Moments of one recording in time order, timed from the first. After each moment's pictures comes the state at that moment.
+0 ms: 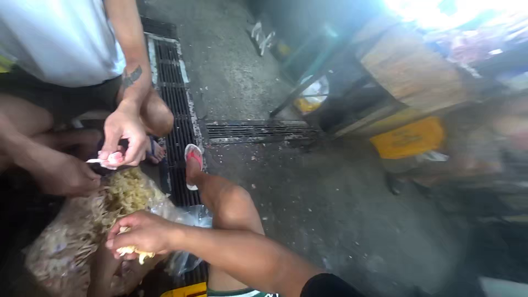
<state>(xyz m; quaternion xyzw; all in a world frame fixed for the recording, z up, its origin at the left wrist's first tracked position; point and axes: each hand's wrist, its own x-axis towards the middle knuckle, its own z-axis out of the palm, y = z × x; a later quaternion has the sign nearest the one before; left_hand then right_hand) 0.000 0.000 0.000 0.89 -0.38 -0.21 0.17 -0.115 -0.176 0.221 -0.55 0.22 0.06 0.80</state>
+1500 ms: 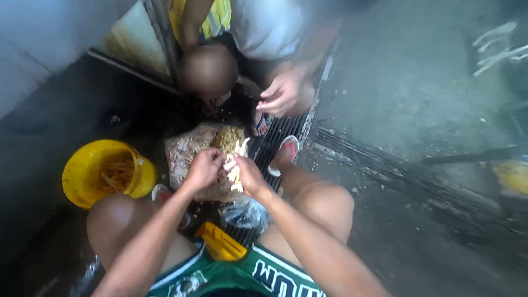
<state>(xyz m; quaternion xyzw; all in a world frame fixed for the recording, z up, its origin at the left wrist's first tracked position) -0.015 -0.002 0.229 0.81 -0.23 -0.34 0.43 -0.121 -0.133 0.198 -0.62 0.28 0.01 0.73</state>
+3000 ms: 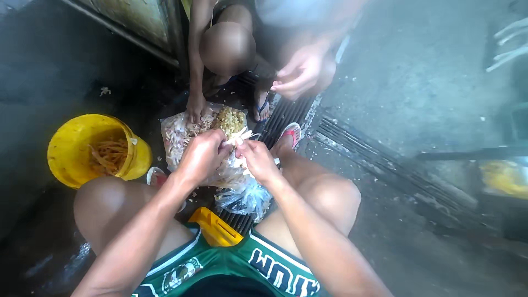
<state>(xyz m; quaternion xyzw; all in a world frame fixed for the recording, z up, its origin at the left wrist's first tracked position) -0.022 0.014 0.235 0.85 -0.42 -0.09 0.32 -0.126 -0.150 0.203 -0.74 0.24 0.02 0.63</state>
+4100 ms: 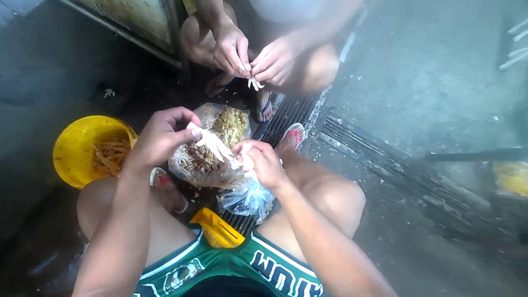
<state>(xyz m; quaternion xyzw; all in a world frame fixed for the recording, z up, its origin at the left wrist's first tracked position) 0.042 0.064 0.271 0.69 -0.33 -0.27 0.58 -0.137 -0.152 0.212 -0.70 0.13 -0.03 0.70</state>
